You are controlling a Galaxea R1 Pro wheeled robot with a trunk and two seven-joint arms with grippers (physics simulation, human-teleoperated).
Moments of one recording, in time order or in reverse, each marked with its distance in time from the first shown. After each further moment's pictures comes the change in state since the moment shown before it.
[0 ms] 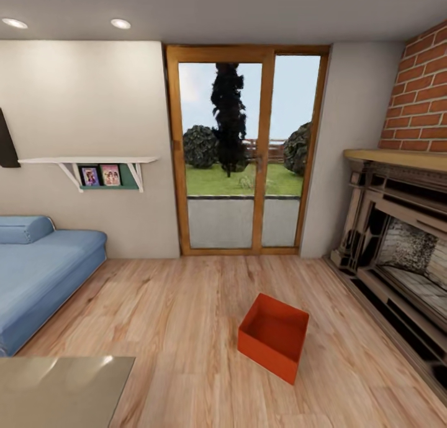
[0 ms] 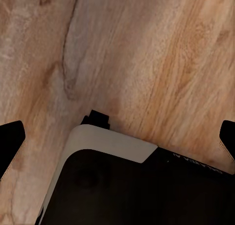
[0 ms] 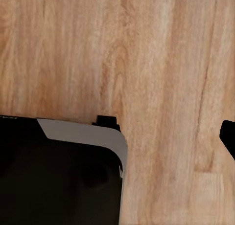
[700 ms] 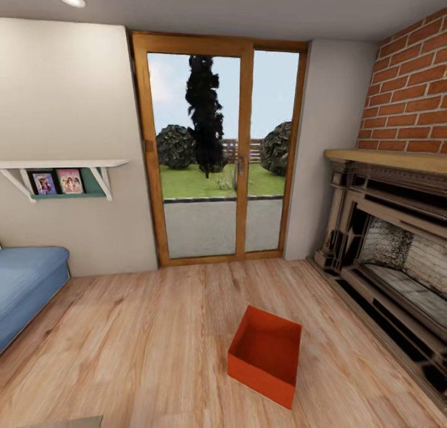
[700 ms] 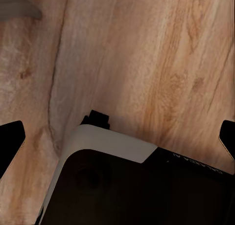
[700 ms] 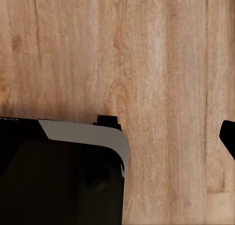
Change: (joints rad) left arm 0.000 0.000 0.000 0.000 0.000 0.000 0.000; right arm 0.000 0.001 -0.010 0.003 -0.013 -0.003 0.000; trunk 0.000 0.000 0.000
